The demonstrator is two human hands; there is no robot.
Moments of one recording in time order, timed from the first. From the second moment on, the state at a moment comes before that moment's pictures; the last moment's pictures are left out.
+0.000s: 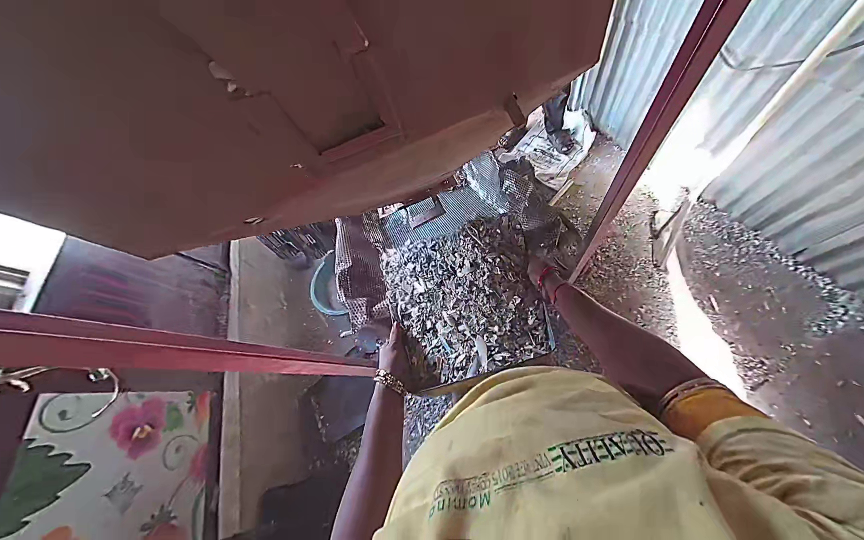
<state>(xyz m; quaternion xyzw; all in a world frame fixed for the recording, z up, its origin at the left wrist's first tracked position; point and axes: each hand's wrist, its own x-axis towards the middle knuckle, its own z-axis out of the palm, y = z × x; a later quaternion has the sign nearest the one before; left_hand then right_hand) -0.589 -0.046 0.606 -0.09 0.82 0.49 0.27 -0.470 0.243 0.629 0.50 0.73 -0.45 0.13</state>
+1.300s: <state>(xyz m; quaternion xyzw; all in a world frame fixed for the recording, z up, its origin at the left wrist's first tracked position) -0.604 -0.010 0.629 -0.10 0.85 0.44 0.26 -0.488 0.297 0.615 0.46 0.74 -0.49 0.12</state>
